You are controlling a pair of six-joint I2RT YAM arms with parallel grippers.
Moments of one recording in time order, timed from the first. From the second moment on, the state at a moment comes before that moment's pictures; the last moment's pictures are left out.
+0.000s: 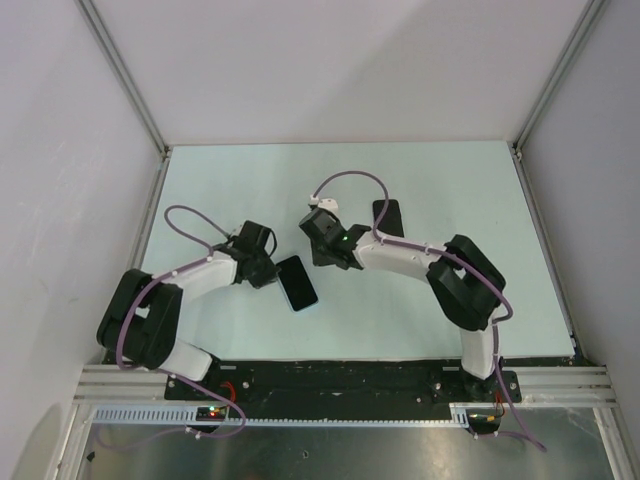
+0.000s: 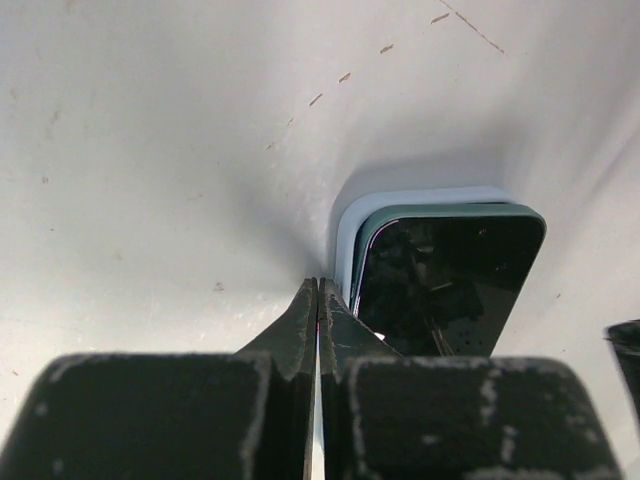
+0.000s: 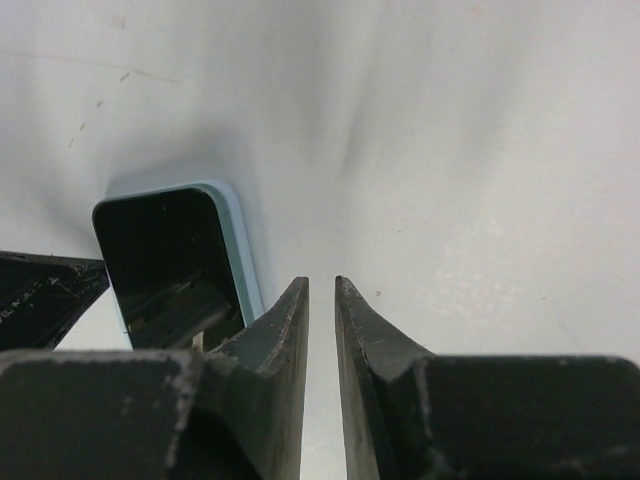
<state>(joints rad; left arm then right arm) -0.41 1.48 0.72 -0.34 -0.10 -0.95 0.92 1.96 1.39 -0.34 0.28 0.60</state>
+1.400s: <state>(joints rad) -0.57 1.33 0.57 -0.29 -0.11 -1.00 1.04 1.88 1.21 -0.31 0.27 0.64</state>
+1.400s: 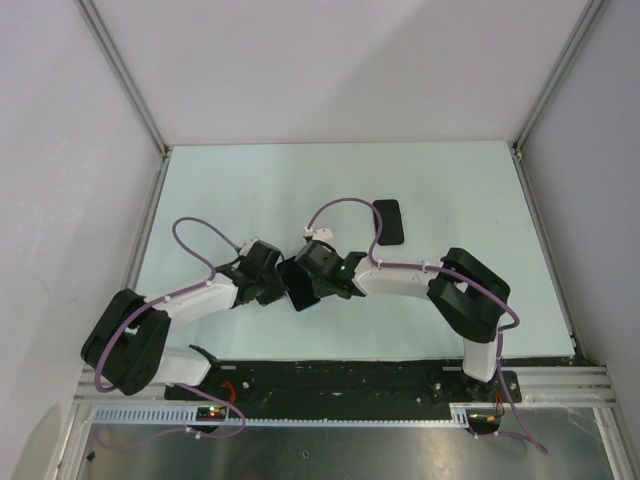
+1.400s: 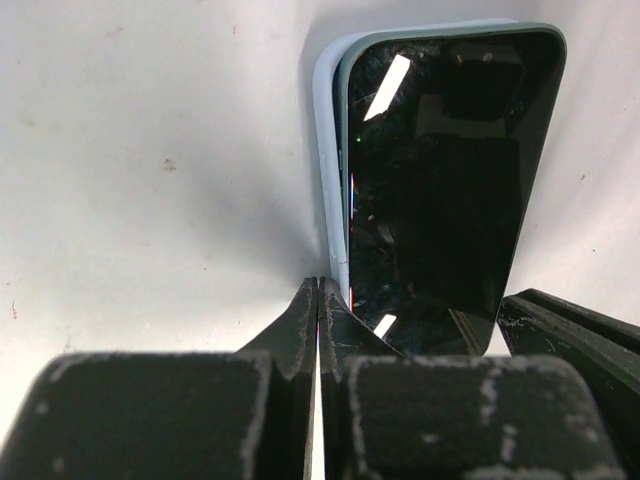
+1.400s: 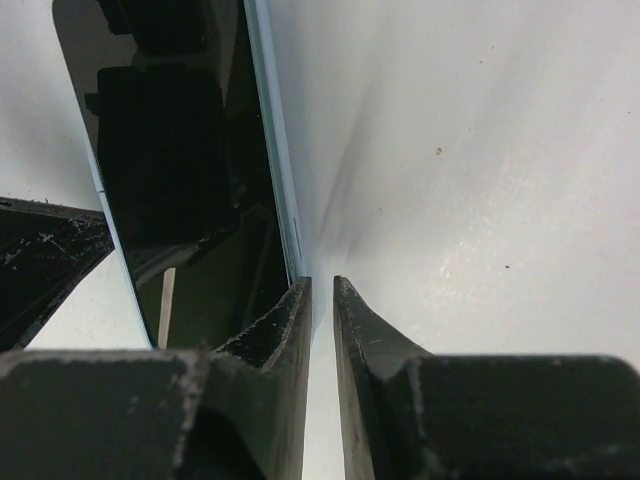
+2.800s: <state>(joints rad) -0.58 1.33 0.57 -0.29 -0.13 -1.00 1.05 1.75 1.04 -0.15 0.16 0.64</state>
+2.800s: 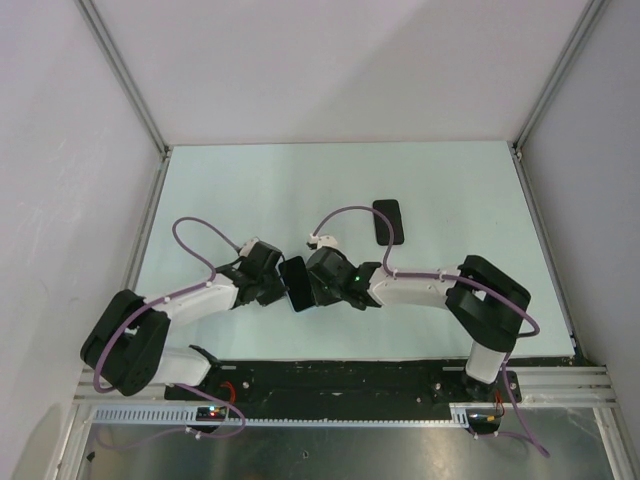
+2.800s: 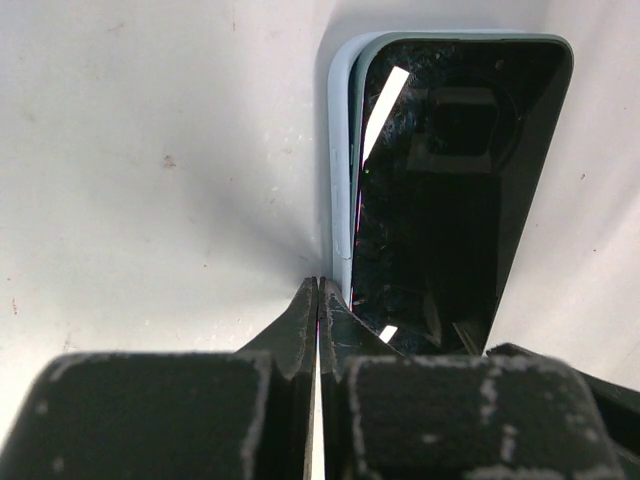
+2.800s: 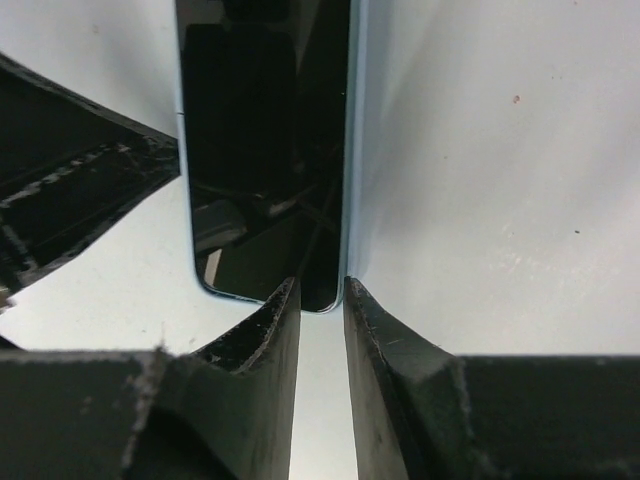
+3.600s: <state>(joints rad) -0.58 1.33 0.57 -0.29 -0.13 -1.00 1.06 1.80 1.06 -0.15 0.19 0.64</state>
